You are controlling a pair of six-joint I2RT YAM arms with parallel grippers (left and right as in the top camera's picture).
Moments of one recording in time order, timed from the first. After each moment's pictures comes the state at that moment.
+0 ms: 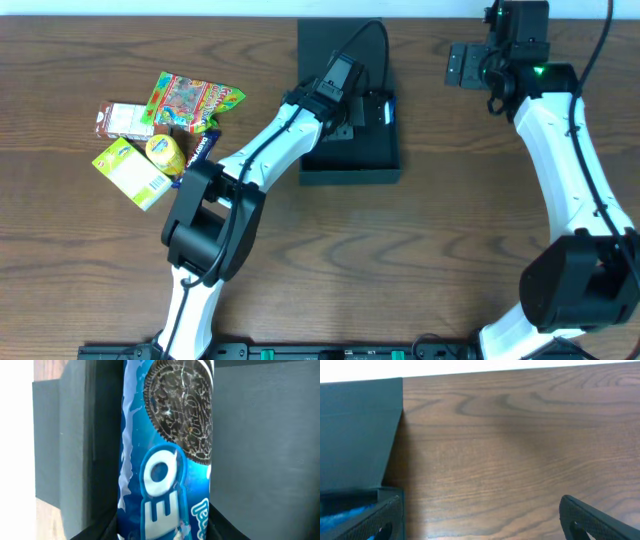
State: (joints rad) left arm -0.55 2.18 1.69 -0.47 0.02 1.00; right arm 0.03 1.79 1.62 -0.67 0.13 0.11
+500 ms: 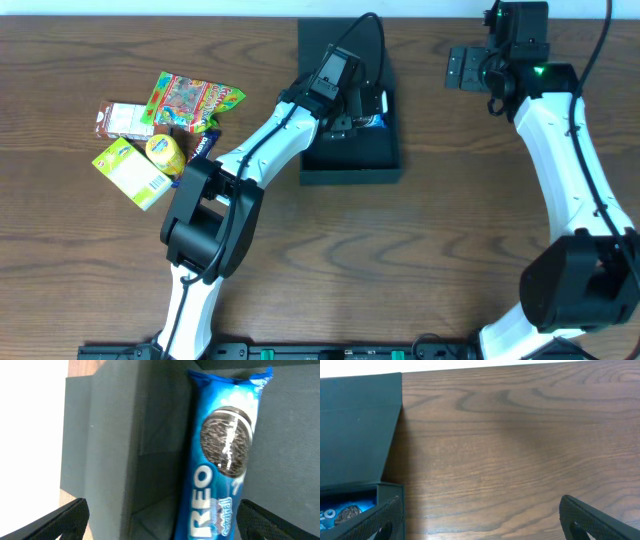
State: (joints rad) left arm -0.53 2.18 1.69 -0.38 -0.01 0.98; right arm 0.03 1.79 1.62 -0.68 0.13 0.11
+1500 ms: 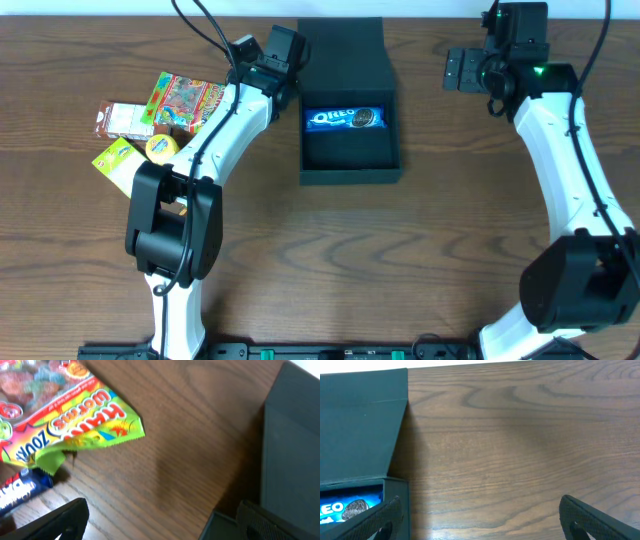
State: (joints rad) left arm -0.36 2.09 1.70 -0.70 -0.38 -0.86; right arm 0.03 1.79 1.62 -0.69 0.10 0.11
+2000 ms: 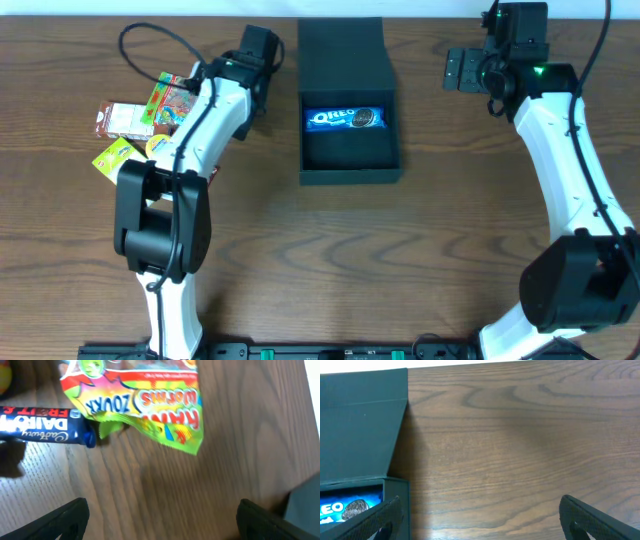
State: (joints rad) left arm -0.27 2.09 1.69 -0.81 -0.34 -1.48; right arm 0.03 1.79 1.62 -0.69 0.10 0.11
